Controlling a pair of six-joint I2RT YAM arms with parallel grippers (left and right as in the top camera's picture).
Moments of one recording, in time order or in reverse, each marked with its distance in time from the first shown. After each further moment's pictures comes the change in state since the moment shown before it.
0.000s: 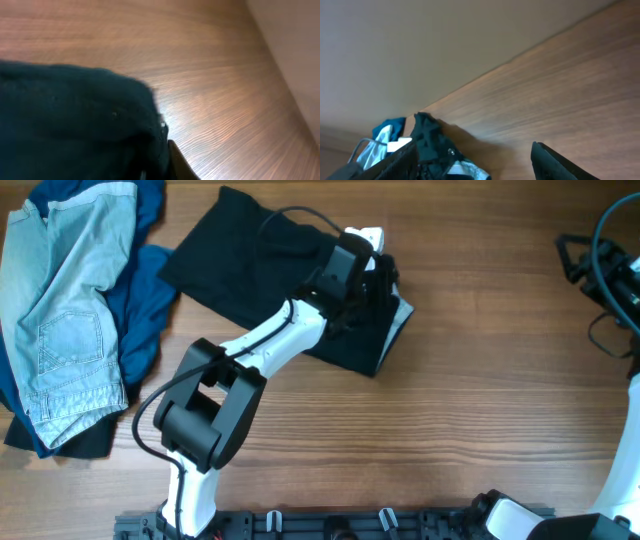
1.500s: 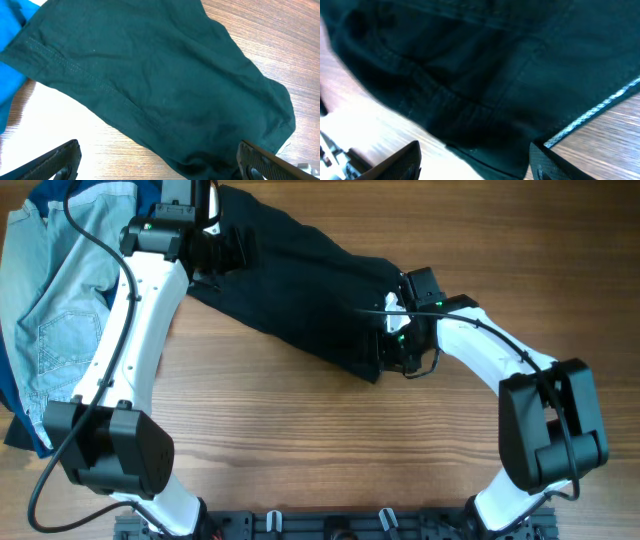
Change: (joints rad) left arm 0.484 -0.267 0.257 -0.989 -0.146 0.158; right arm 0.843 0.492 -0.171 -0.155 0.242 0.027
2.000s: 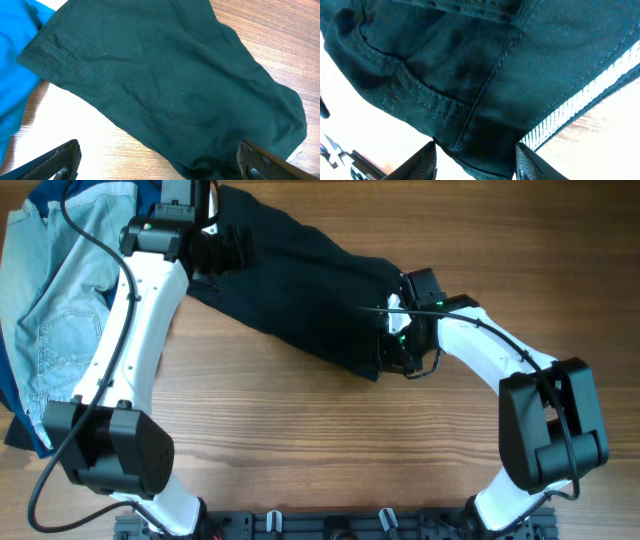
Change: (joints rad) left arm 0.000 0.000 0.000 0.000 -0.045 0.000; right arm 0.000 0.002 0.000 -0.031 -0.005 0.022
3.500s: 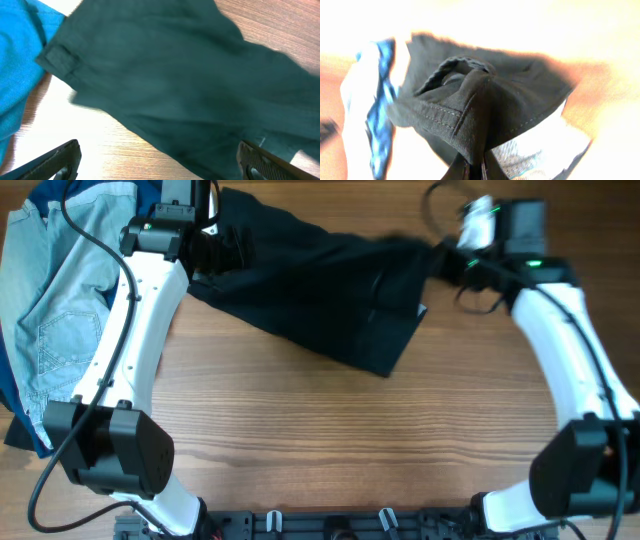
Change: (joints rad) left arm 0.000 0.000 0.000 -0.004 0.000 0.001; right arm -0.284 -0.165 0.294 0.155 0.019 0.060
